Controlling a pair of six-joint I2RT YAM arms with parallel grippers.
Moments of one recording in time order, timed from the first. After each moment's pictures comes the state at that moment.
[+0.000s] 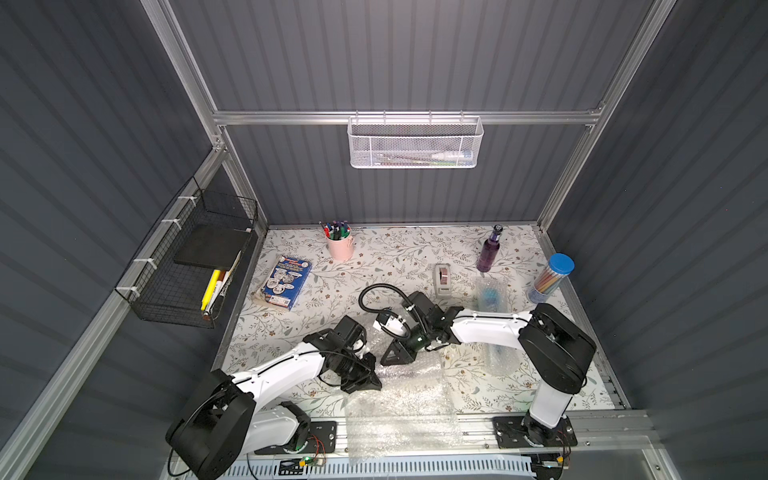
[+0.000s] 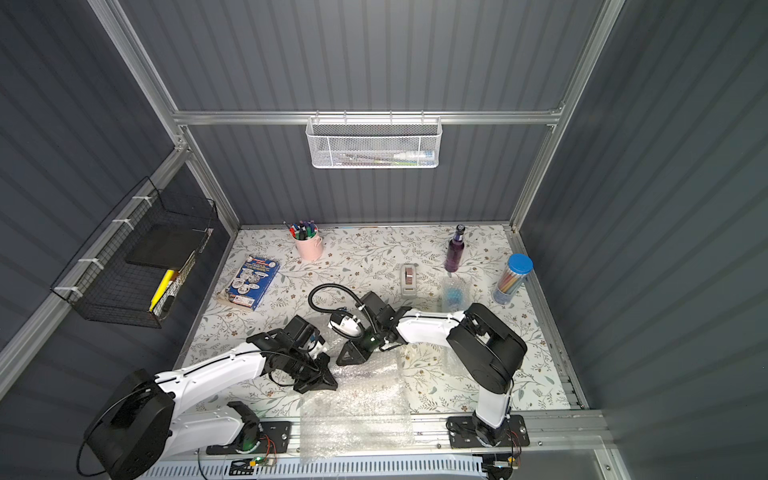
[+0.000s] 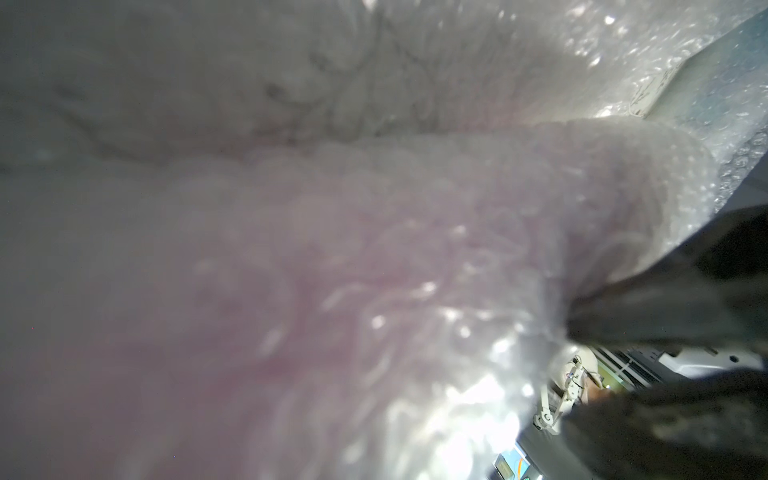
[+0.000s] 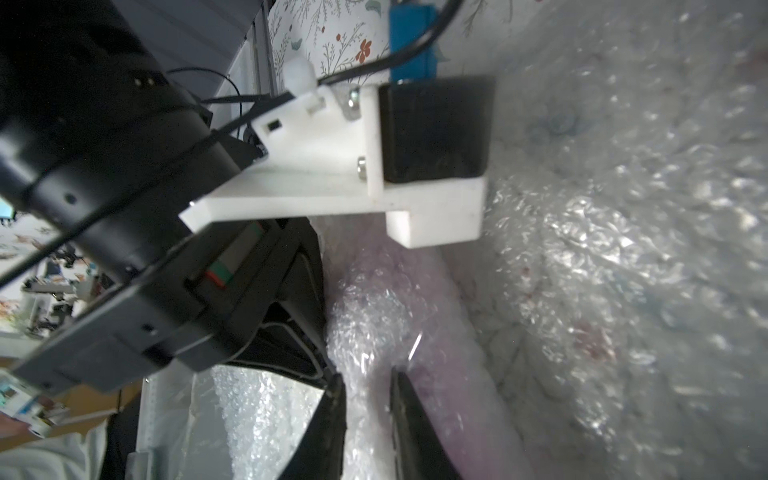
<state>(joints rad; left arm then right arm) -0.65 1.23 0.52 -0.58 0.67 -0.85 0.87 1.78 0.99 -0.18 -0.80 0.11</state>
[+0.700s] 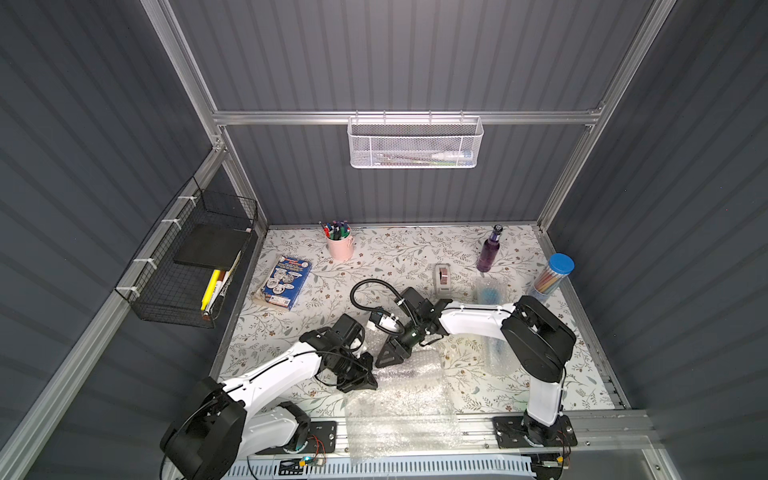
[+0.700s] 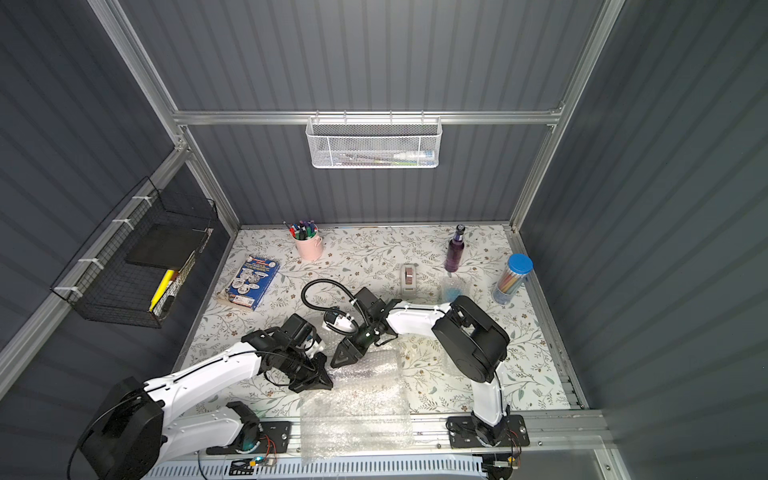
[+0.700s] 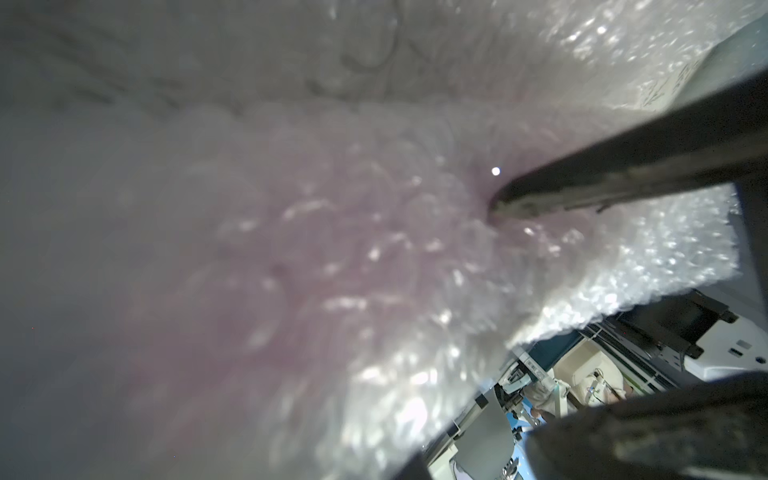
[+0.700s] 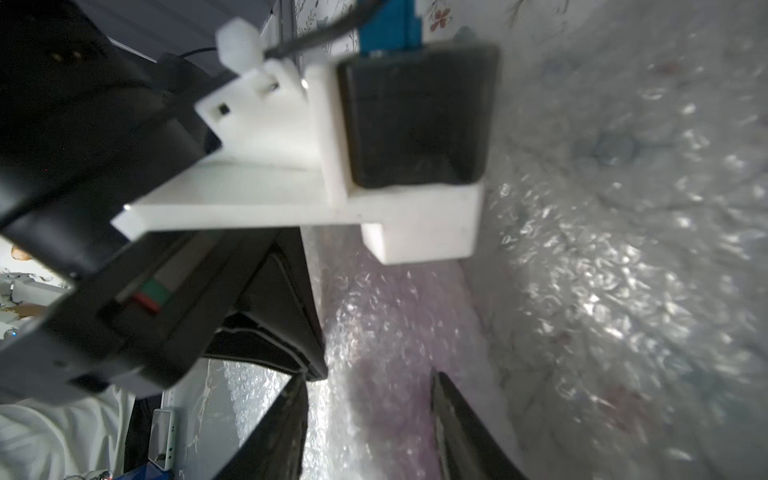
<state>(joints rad) -0.64 1.17 0.58 -0.72 0.61 -0.82 0.87 1.91 1.14 -0.32 -0.90 -0.03</state>
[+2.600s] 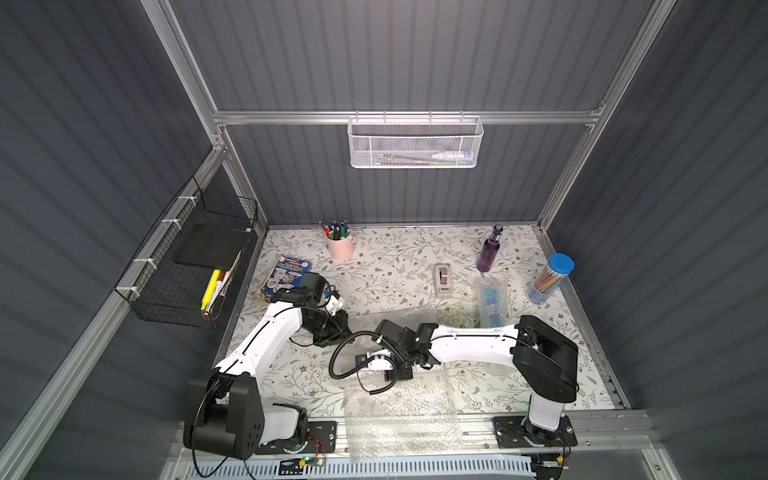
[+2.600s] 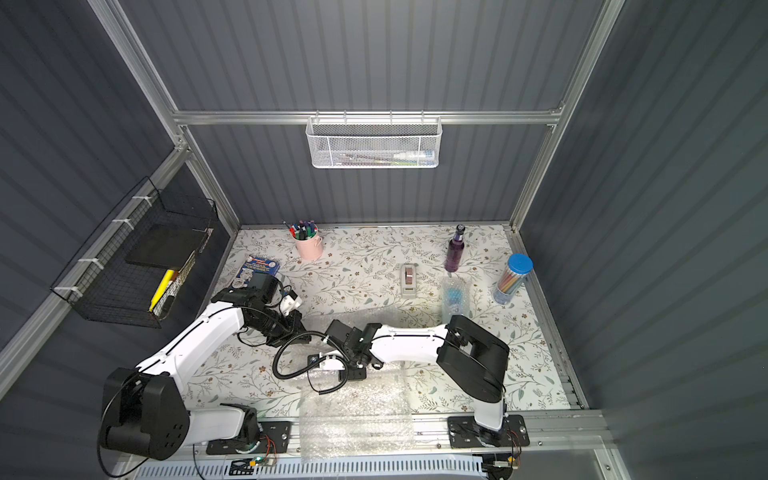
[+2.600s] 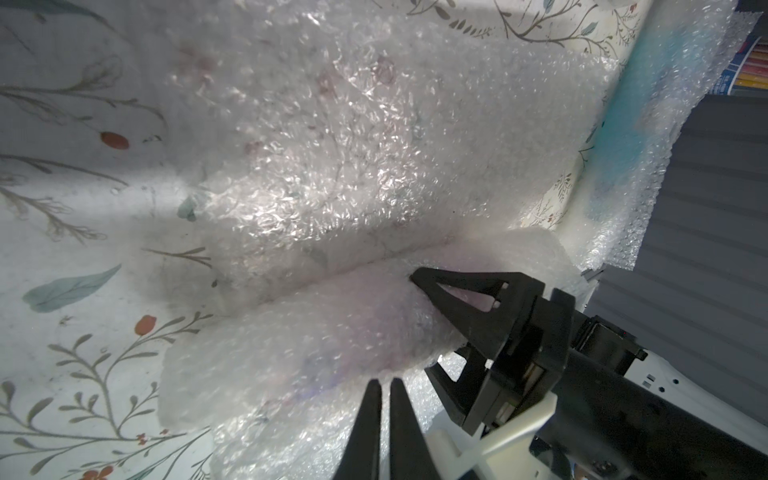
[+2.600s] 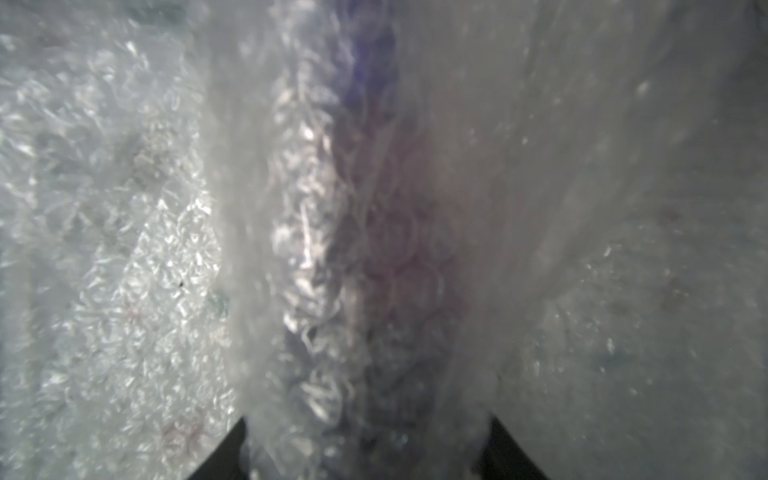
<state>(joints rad) -0.22 1.33 0.94 -1.02 0.60 -0.32 1.15 1.83 1.15 -0.48 -0.05 -0.55</state>
